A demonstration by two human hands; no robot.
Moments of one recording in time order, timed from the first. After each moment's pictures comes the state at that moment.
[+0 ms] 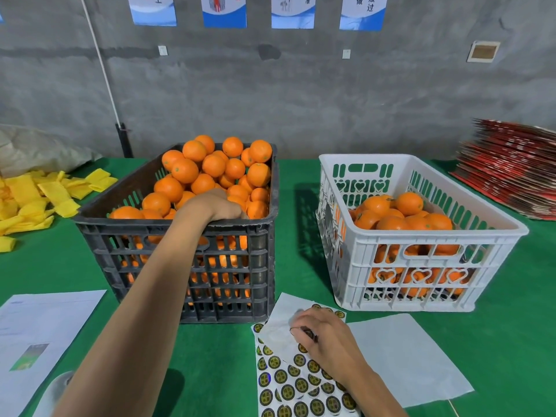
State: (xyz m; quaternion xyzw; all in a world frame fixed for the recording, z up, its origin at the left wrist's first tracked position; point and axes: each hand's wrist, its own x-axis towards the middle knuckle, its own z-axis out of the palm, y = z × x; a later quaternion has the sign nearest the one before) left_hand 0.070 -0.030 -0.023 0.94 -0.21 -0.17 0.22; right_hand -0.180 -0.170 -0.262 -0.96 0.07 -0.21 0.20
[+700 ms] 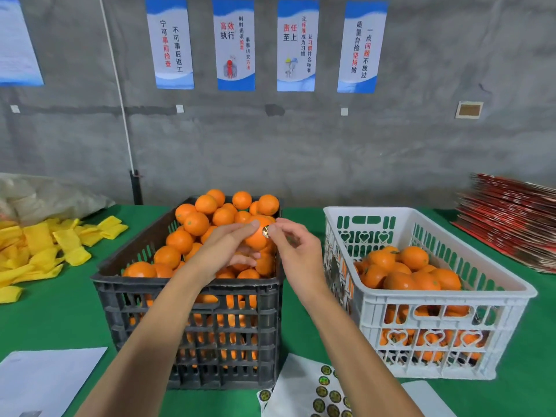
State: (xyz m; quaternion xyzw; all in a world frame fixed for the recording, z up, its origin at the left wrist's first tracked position) left_hand 0.062 -0.020 -0.013 0.65 -0.30 -0.22 0.67; right_hand -0.055 -0.138 -0.032 -0.65 0.03 -0.43 0.62
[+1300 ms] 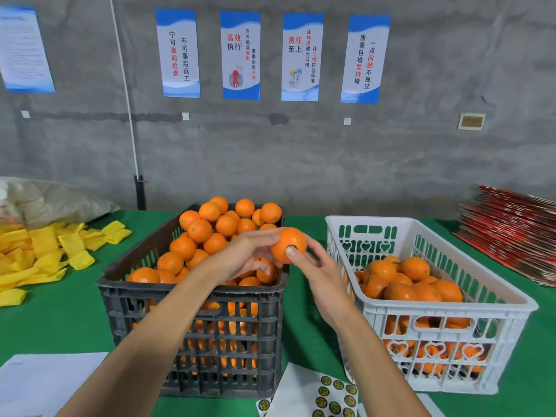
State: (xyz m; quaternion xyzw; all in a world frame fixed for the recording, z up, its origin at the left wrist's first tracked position) left_hand 0.055 -0.040 -0.005 0.59 -0.41 -0.32 0.61; right_hand -0.076 -0.176 -0.053 -0.65 0.03 -0.30 0.70
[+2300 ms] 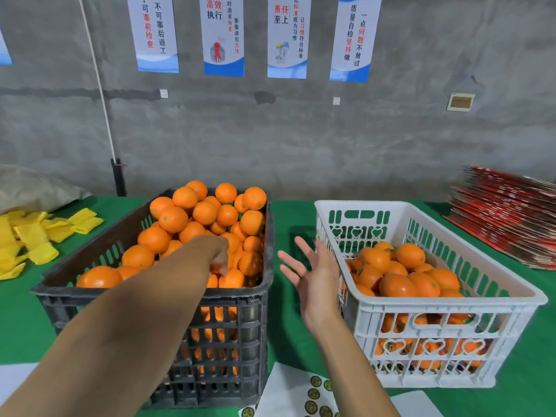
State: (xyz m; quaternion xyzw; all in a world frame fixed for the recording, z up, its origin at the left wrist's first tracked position) left_hand 0.174 -0.099 -0.053 0.95 -0.23 -0.22 0.04; right_hand -0.048 -0.193 -0.085 -0.38 0.13 -0.39 0.83
